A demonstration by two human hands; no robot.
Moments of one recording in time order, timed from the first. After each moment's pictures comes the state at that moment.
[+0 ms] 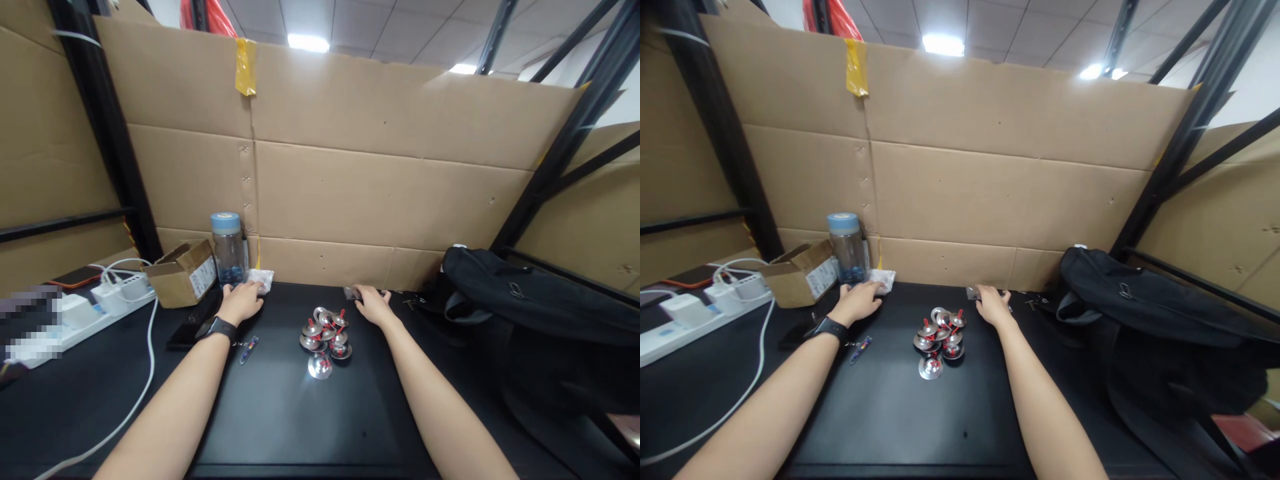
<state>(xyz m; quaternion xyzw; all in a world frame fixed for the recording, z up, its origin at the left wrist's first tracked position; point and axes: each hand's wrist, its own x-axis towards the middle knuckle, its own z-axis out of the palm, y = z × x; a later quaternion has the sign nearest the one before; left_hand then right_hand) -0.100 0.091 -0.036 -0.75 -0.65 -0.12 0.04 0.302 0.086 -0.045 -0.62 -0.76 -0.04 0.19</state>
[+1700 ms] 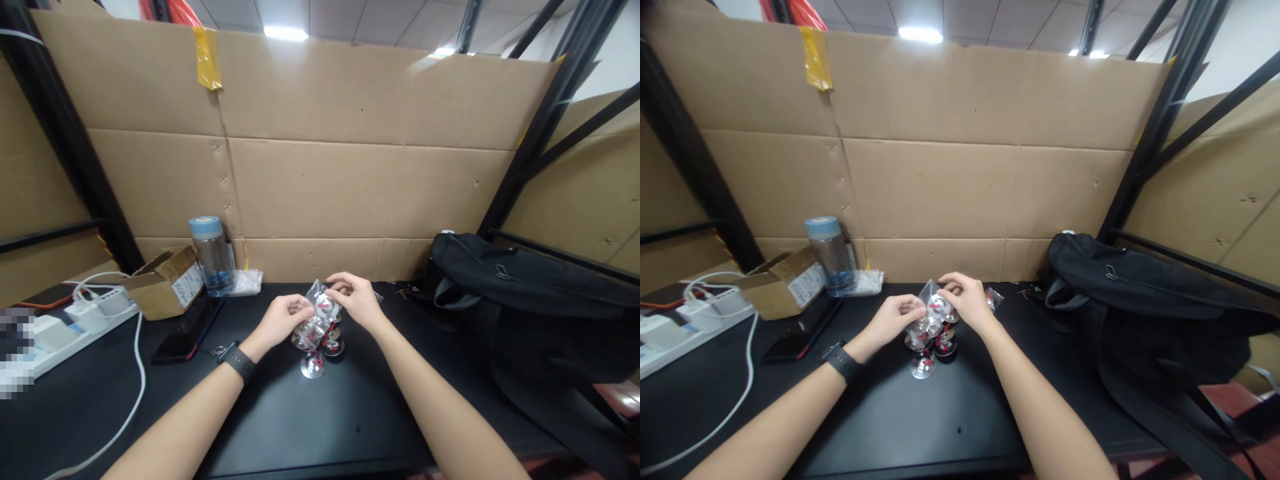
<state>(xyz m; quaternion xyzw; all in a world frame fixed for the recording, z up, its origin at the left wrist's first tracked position) 0.019 0.026 -0.022 -0.71 -0.33 -0.43 -0.45 0.236 0.020 0.016 -0.39 -0.70 0.27 0.54</state>
